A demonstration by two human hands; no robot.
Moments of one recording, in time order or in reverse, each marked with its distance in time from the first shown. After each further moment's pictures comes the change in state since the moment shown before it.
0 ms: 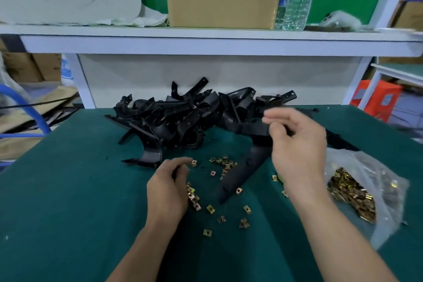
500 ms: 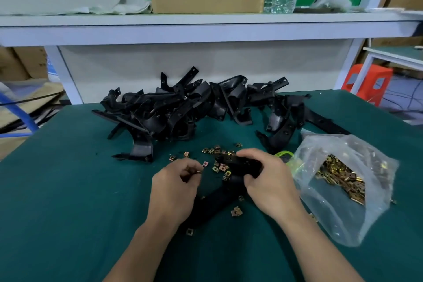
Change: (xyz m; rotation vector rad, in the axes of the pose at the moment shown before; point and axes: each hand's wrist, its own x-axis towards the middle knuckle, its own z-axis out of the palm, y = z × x) left_hand -0.016 0.010 0.010 0.069 -0.192 0.009; right_hand -0.053 0.058 -0.011 -0.323 -0.424 0.161
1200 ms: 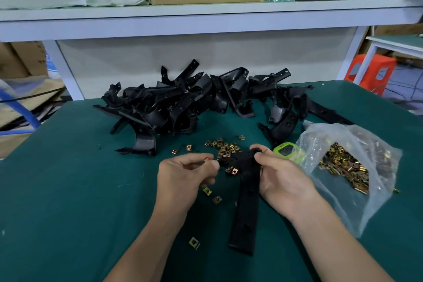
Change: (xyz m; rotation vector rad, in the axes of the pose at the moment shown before) left_hand -0.009 0.018 -0.005 -0.551 -0.114 -0.183; right_hand 0.006 0.012 -0.002 1.199 -0.275 0.524
